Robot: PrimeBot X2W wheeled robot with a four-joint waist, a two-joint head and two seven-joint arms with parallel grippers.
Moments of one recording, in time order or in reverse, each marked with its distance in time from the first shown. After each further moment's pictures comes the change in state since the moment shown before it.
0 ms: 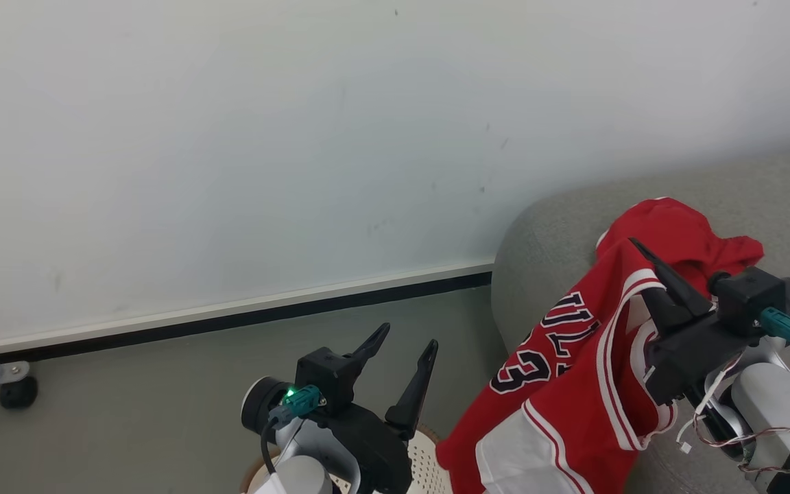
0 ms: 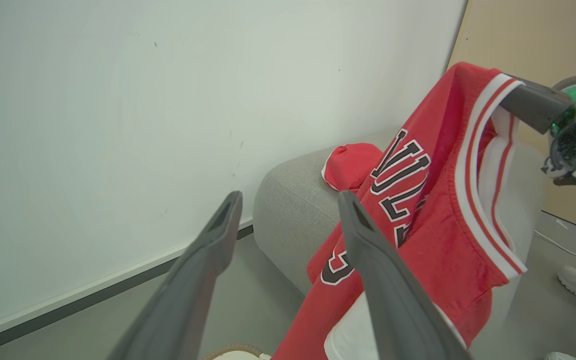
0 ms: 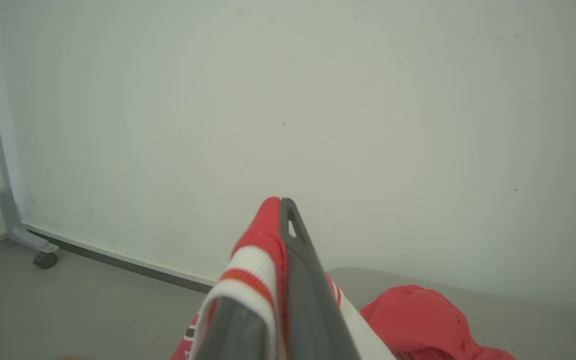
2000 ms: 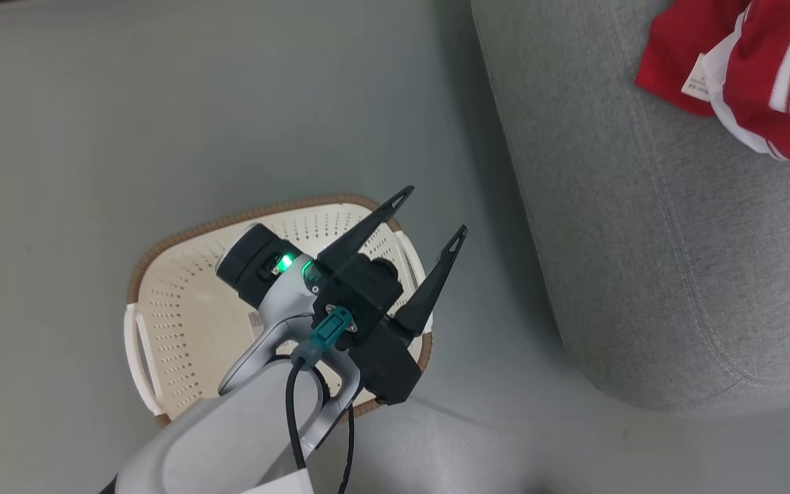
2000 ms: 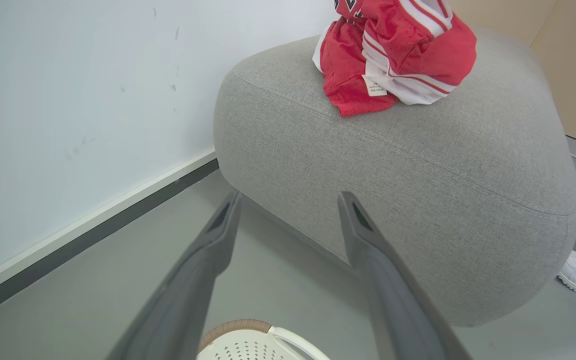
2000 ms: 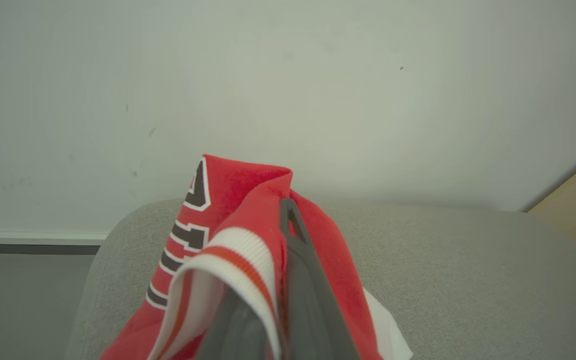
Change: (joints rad) left arm -0.255 0.136 -0.057 -0.283 0.284 0.034 0.147; right arm -0.733 -0.094 -0.188 0.389 -0.043 -0.031 0.191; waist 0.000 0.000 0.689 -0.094
